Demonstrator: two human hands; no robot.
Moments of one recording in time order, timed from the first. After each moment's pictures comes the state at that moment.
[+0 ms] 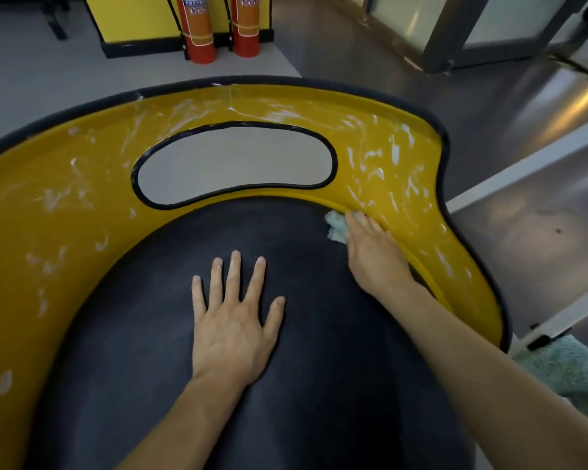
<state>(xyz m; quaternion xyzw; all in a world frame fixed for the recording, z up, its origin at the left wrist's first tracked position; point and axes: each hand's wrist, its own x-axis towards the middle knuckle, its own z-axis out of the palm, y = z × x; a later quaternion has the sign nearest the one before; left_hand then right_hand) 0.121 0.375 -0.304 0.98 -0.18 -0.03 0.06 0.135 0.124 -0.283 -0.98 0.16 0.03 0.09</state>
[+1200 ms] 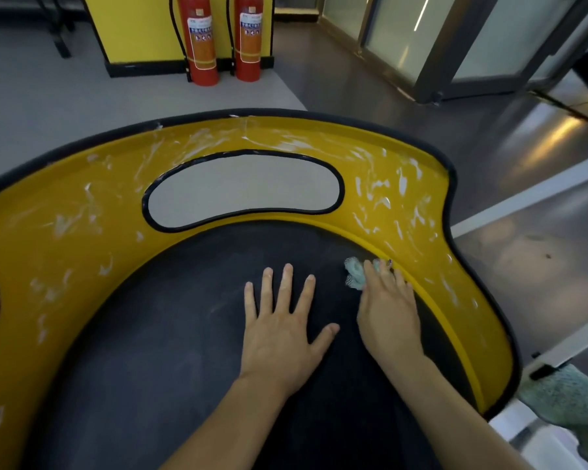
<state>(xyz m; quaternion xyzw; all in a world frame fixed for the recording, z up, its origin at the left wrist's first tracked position) 0.133 0.326 -0.289 0.95 -0.28 -0.09 0.07 0.093 0.156 -0.289 -0.96 0.27 -0.02 0.07</state>
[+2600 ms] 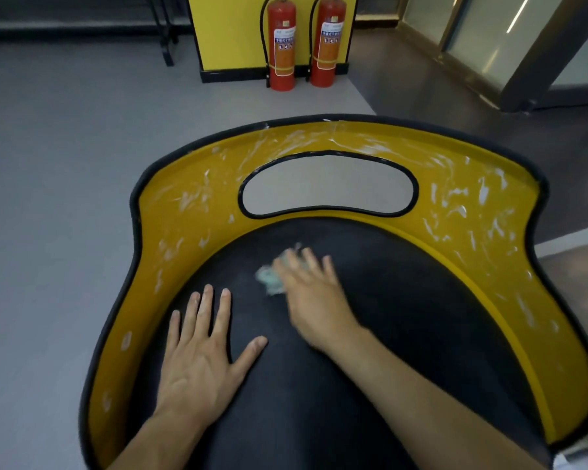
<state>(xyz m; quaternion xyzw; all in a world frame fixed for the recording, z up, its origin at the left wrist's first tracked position) 0.105 0.506 -0.295 0.99 -0.07 -0.02 0.09 0.159 0.303 -0.289 -0.99 -0.09 -0.01 0.11</state>
